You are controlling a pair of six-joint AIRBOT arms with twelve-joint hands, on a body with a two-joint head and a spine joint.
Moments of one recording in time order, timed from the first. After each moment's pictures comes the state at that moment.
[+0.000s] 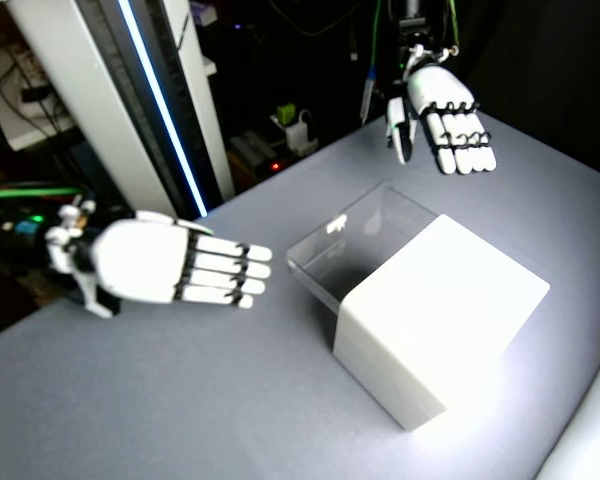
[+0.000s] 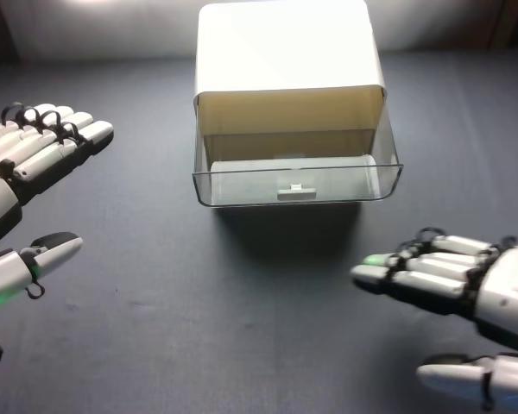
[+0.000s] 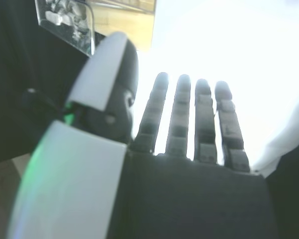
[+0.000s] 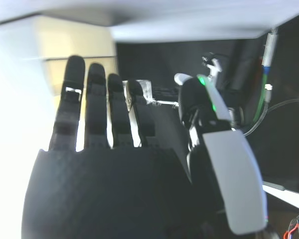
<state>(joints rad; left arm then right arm) 1.12 -0.84 1.01 -0.16 -1.27 0.81 -1.00 -0.98 0.95 -0.15 0.96 -0.64</state>
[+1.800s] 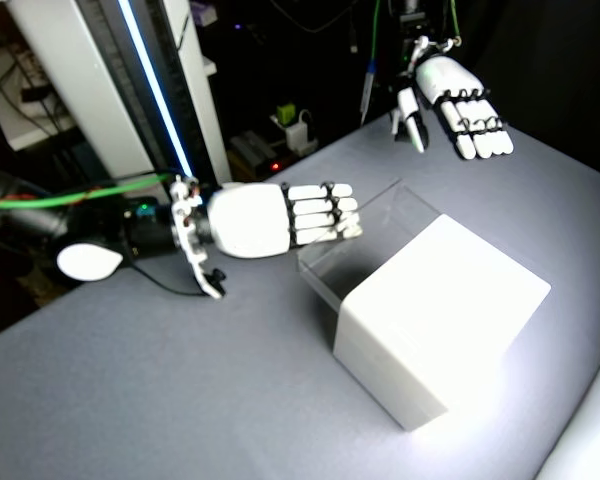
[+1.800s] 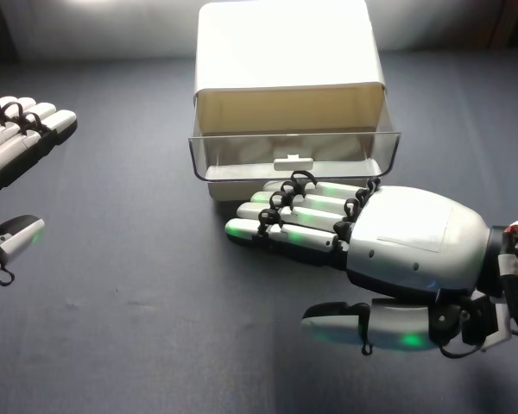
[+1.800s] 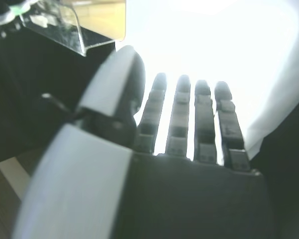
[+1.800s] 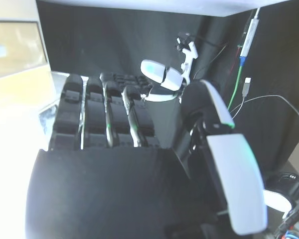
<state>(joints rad) 1.18 -0.82 0.99 -0.24 -1.34 0.83 -0.69 -1.16 1.09 -0.36 0.81 -0.63</state>
